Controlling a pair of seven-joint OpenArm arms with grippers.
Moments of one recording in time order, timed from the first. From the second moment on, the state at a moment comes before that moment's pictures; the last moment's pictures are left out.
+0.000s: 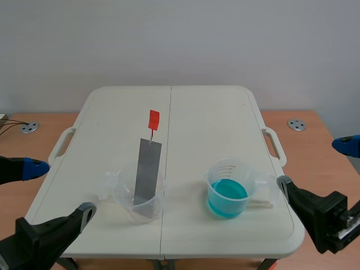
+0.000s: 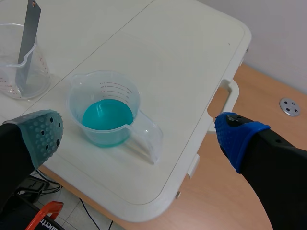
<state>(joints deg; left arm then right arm) 48.1 -32.4 -8.3 118.8 -21.4 -26.4 3.0 -45.7 30.8 13.3 114.5 14.3 23.8 4.1</state>
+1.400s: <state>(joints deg) 65.6 -32.4 -9.3 101.0 -9.3 -25.9 6.7 -38.4 30.8 10.7 114.5 14.3 25.4 3.8</state>
